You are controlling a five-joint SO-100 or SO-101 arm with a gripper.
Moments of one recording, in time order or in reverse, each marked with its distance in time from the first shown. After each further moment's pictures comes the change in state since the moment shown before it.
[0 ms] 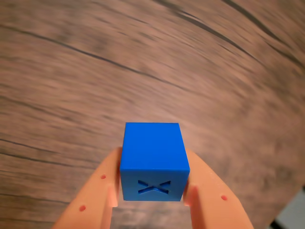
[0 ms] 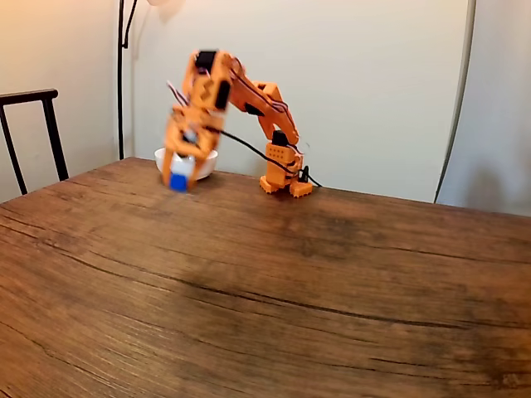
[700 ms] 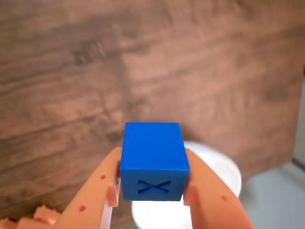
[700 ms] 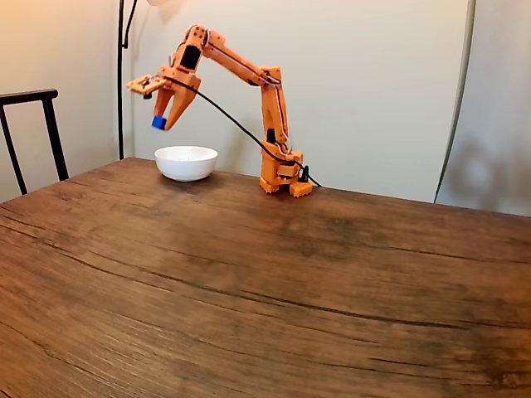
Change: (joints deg) arm 32.6 33.4 33.7 0.0 -4.6
